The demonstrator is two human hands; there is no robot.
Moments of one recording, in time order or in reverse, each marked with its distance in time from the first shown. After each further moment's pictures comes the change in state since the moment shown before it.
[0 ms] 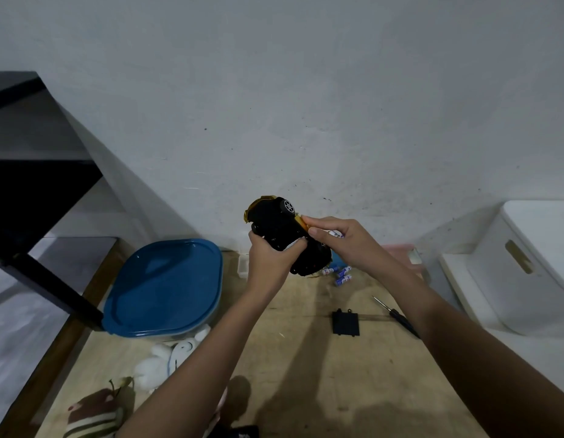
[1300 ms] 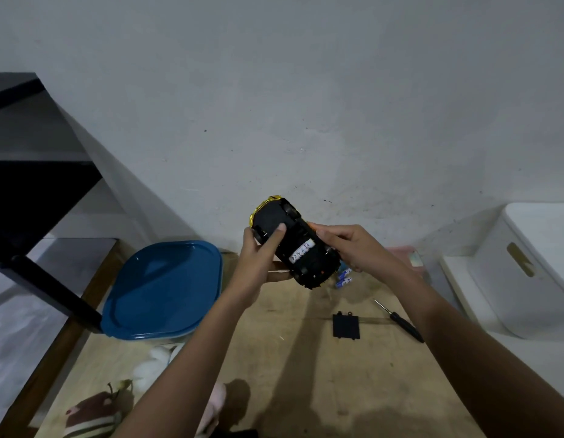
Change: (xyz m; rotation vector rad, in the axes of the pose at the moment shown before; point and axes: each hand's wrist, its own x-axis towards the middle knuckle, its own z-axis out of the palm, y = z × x) left_hand 0.000 0.012 -0.023 -0.247 -0.187 -0.174; right_hand -0.008 -0.008 -0.009 0.029 -0.045 0.136
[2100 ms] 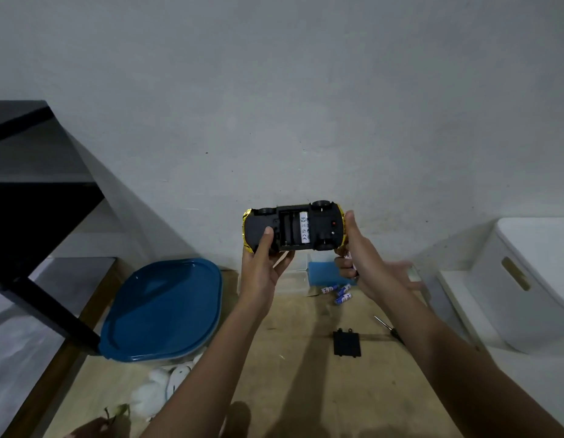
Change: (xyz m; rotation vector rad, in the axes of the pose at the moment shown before) left_hand 0.010 0.008 0.018 -0.508 0.103 0.104; right_hand 0.010 -0.009 0.008 0.329 0.389 0.301
